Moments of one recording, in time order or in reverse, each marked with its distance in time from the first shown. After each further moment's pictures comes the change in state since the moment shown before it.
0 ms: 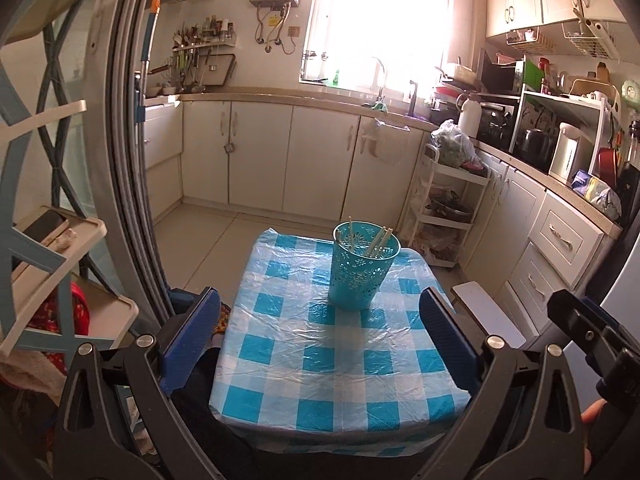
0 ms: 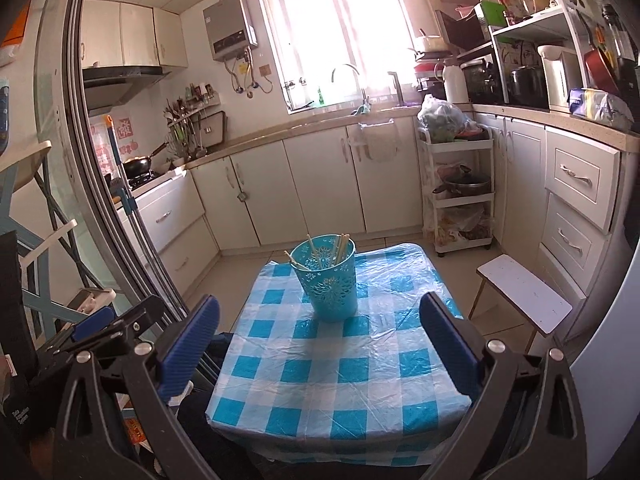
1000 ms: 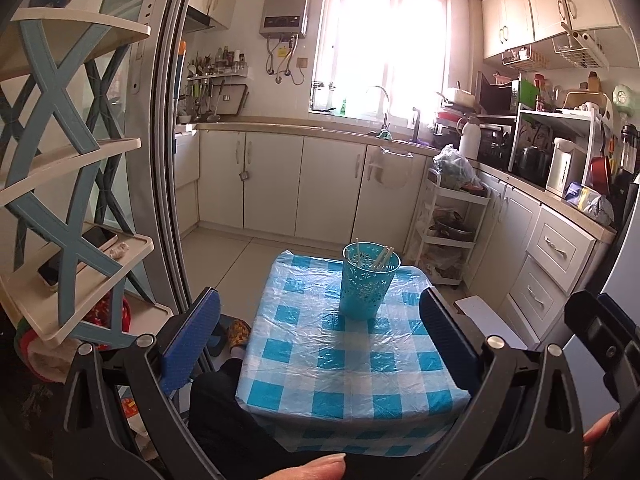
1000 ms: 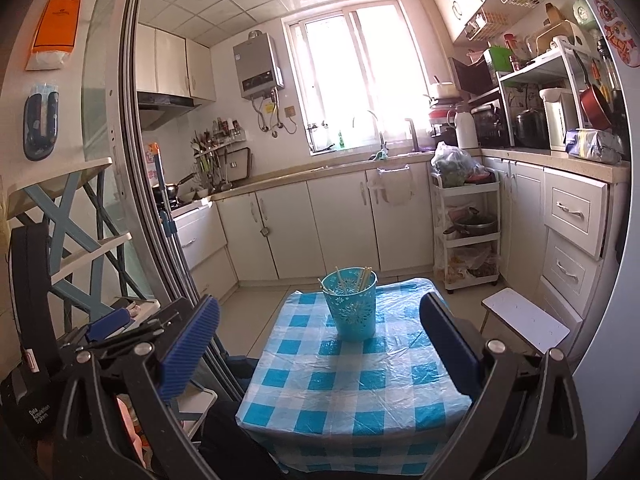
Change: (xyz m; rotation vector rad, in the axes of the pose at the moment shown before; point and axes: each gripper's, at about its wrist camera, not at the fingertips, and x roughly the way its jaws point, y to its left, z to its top) left arm -0.089 0.006 -0.008 0.012 -0.099 0.034; right arm -0.086 0.038 -0.019 -0.047 -0.164 0.050
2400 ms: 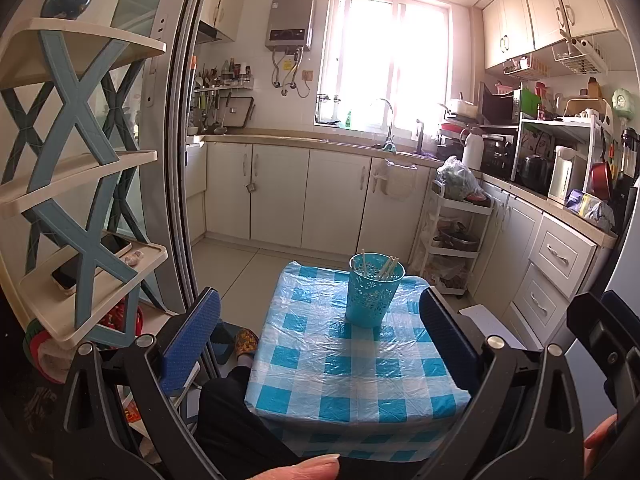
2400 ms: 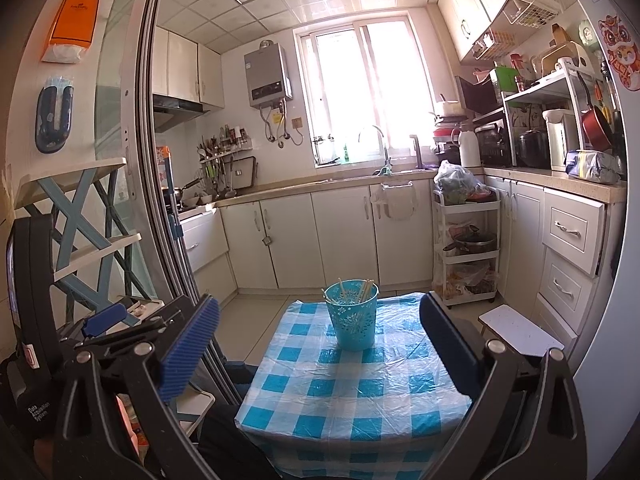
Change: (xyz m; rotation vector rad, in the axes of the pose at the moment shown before) left arm -0.020 0.005 -0.001 0.004 -0.047 0.019; right arm -0.017 0.016 -0.003 -0.042 -0.043 -0.001
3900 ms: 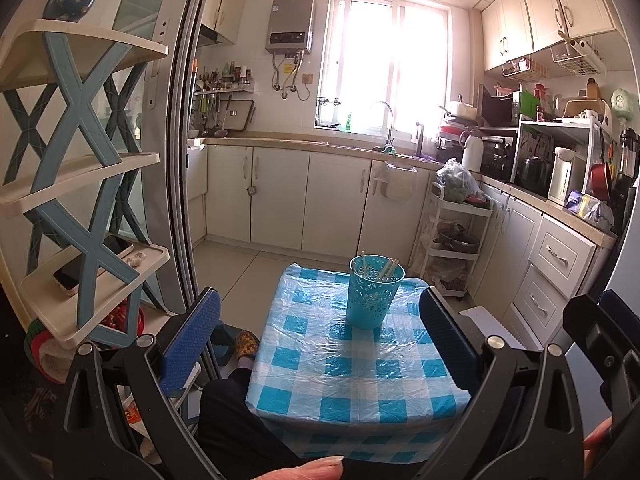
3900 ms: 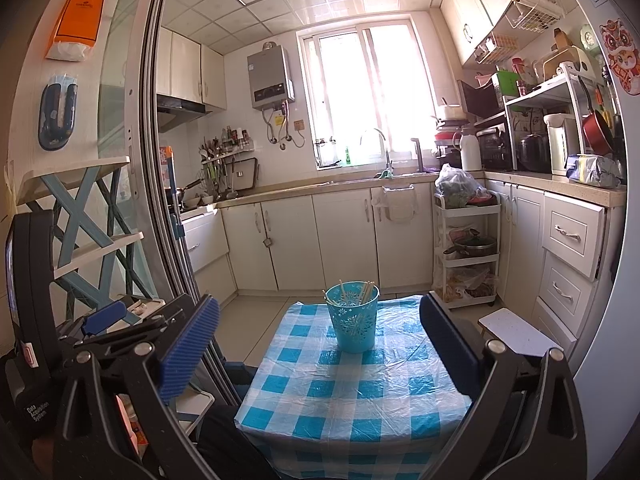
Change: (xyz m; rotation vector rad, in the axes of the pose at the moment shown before) left arm -0.003 -0.001 -0.001 -0.002 -0.007 0.001; right arm -0.004 0.003 -0.001 -0.009 -0.011 -0.003
